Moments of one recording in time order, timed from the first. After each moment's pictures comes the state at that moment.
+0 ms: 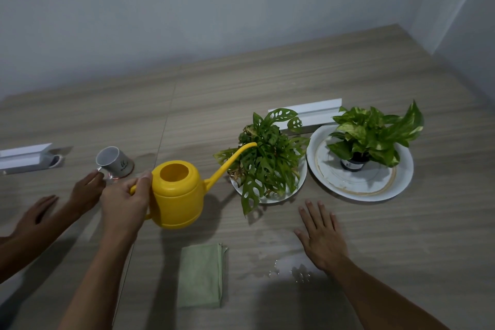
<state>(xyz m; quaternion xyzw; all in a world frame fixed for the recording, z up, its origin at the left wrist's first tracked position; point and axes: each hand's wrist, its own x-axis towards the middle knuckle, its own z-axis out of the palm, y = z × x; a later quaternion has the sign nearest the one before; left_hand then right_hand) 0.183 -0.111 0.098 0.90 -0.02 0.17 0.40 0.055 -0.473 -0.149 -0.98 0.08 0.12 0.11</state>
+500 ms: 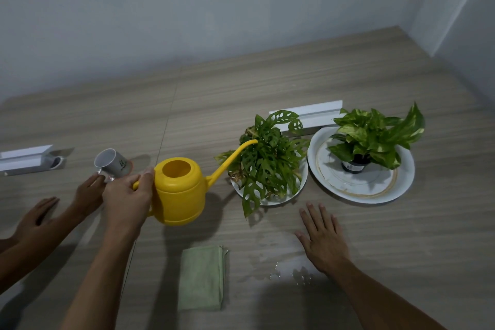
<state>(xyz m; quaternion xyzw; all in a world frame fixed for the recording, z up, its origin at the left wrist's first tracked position) 0.194 -0.115 0.098 0.90 -0.01 0.18 0.40 0.053 -0.473 -0.148 -0.98 0.08 0.11 0.10</state>
